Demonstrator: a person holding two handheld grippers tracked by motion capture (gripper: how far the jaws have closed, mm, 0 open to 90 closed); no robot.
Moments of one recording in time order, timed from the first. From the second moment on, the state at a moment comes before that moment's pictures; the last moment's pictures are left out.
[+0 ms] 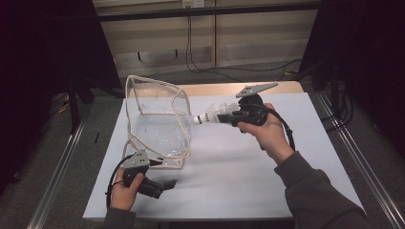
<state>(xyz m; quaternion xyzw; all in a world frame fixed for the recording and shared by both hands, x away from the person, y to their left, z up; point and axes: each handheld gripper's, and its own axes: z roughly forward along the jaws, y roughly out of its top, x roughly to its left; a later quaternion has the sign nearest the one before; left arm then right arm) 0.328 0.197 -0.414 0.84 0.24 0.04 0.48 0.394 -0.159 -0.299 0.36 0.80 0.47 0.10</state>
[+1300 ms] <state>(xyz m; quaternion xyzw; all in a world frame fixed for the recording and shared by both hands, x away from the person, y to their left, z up) 0.327 0.197 -0.414 0.84 0.24 0.04 0.49 0.403 -0.106 -0.258 0.32 0.81 0.48 0.11</state>
